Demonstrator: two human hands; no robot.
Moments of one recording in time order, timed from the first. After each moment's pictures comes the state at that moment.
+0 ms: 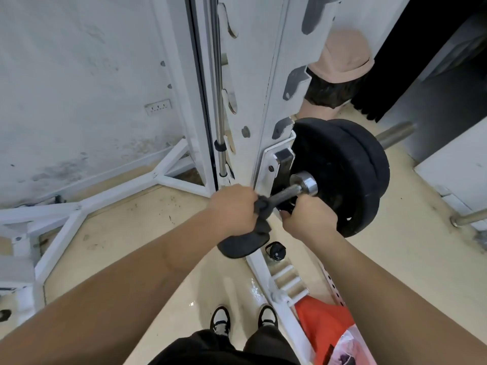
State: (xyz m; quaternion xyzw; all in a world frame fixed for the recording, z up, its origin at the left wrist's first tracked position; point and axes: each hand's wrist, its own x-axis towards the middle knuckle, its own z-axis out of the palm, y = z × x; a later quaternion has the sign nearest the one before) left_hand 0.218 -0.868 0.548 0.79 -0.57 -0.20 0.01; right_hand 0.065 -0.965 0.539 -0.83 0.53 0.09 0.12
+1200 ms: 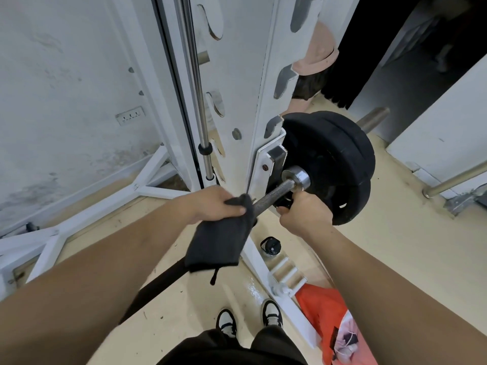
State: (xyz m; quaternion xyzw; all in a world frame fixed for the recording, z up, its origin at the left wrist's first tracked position) left_hand 0.286 -0.868 0.536 0.72 -0.46 -0.50 0.10; right_hand 0.073 -0.958 0.532 -0.78 0.60 0.09 0.15
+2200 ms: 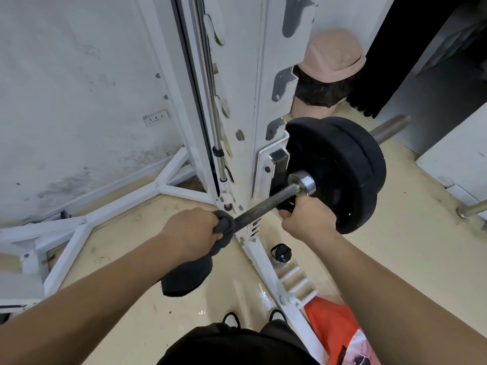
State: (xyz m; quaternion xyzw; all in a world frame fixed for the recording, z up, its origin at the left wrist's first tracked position) left_hand 0.249 -0.797 0.555 0.79 -0.56 -0.21 -0.10; right_hand 0.062 -0.964 0.533 -0.82 0.54 0.09 0.14
